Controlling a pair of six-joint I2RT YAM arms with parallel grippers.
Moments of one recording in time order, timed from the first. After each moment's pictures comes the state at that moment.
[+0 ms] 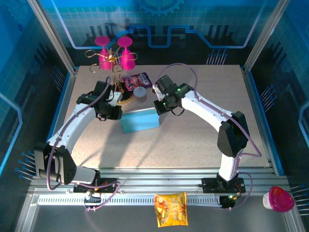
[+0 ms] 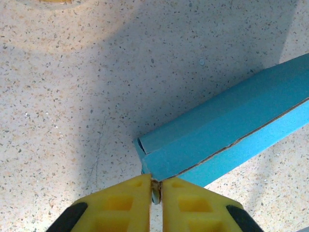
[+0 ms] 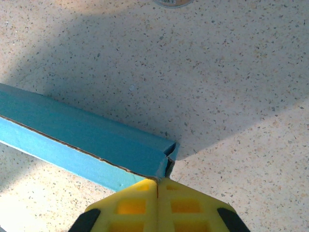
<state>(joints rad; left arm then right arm) -0.17 1.39 1.18 -0.95 0.18 -0.07 0.67 1.85 1.63 -0.87 -0.09 0.22</state>
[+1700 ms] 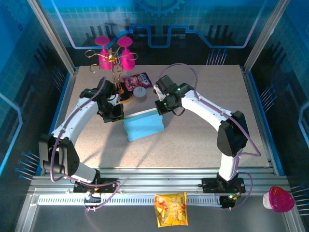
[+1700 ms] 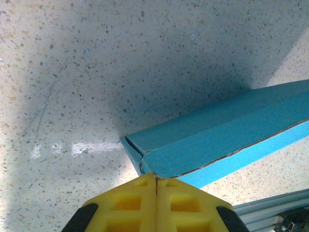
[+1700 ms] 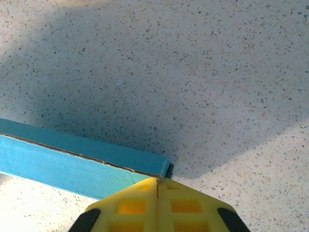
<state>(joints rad) -0.17 1.48 1.25 -1.08 0.31 -0.41 0.66 1.85 1.64 -0.90 -0.06 0.22</state>
